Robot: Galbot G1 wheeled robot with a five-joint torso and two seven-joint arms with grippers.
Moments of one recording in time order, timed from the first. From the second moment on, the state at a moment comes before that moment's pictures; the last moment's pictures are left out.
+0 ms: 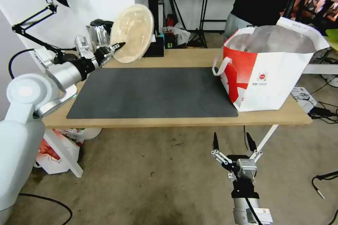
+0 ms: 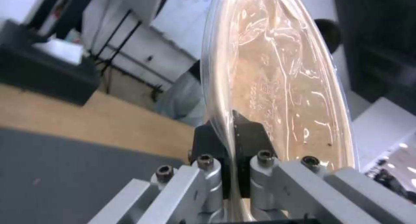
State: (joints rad) left arm 0.73 -0.90 -0.52 -1.94 -1.79 0.58 -0.19; right arm -1.67 0.95 0.05 2.17 -0.04 0.29 0.80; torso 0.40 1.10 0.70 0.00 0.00
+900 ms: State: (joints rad) left arm 0.51 -0.94 -0.21 -1.76 -1.53 0.41 0.32; right arm -1.67 0.95 0.05 2.17 -0.04 0.29 0.80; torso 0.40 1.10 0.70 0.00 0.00
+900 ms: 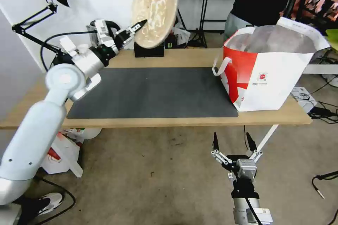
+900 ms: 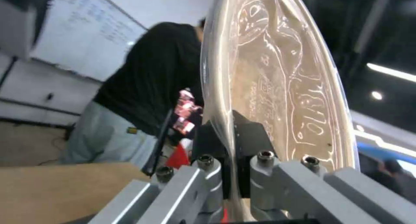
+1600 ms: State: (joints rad) left arm 0.49 -0.97 -0.17 -1.79 -1.13 0.39 0.51; right arm -1.67 0.95 0.05 2.17 -0.04 0.29 0.80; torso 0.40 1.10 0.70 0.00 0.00
